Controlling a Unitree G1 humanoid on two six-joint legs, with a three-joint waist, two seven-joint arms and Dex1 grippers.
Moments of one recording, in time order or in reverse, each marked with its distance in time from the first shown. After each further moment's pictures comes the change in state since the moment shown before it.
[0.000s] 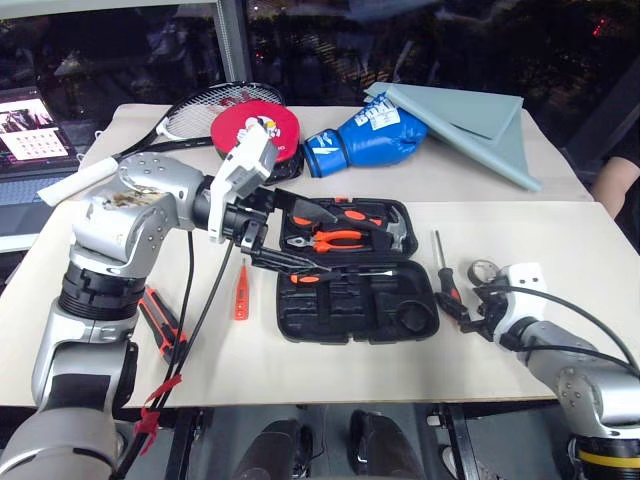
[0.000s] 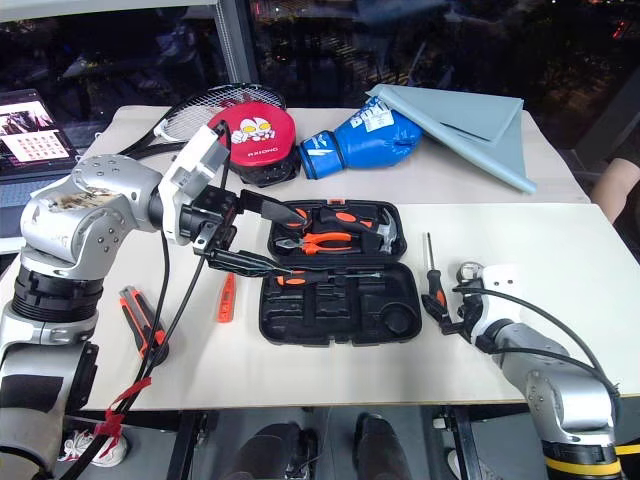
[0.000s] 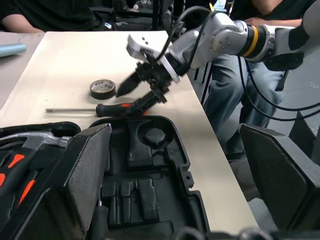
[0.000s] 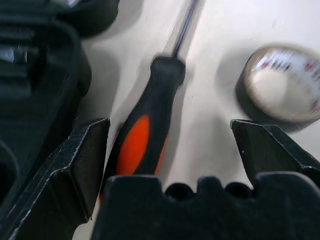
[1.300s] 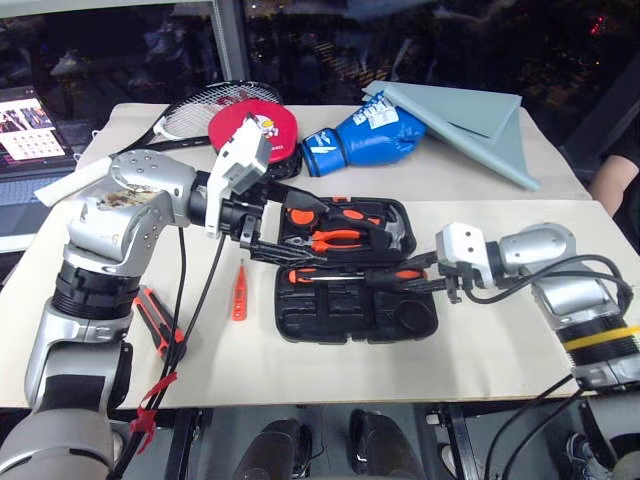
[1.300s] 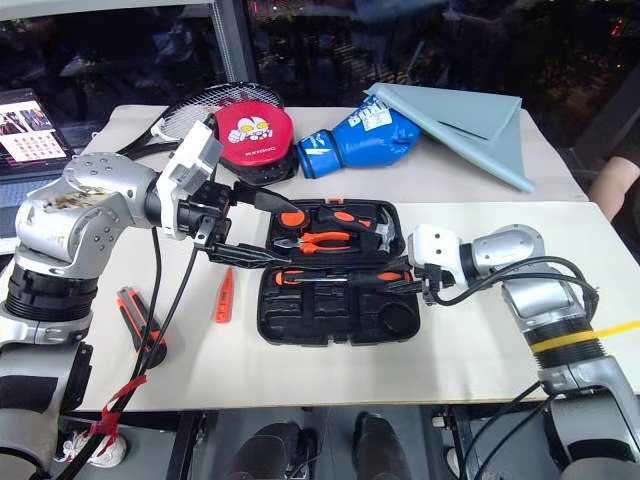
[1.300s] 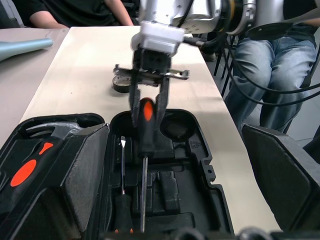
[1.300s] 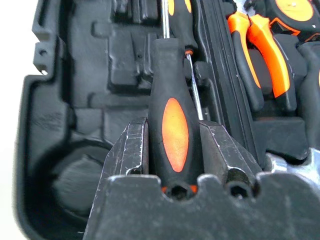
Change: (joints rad) left arm 0.008 0.042 0.002 -0.036 -0.007 0.022 0.054; right arm -0.608 -0.274 0.546 0.785 -0.390 -0.889 1.195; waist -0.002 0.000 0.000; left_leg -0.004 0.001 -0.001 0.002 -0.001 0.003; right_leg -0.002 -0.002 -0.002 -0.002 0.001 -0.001
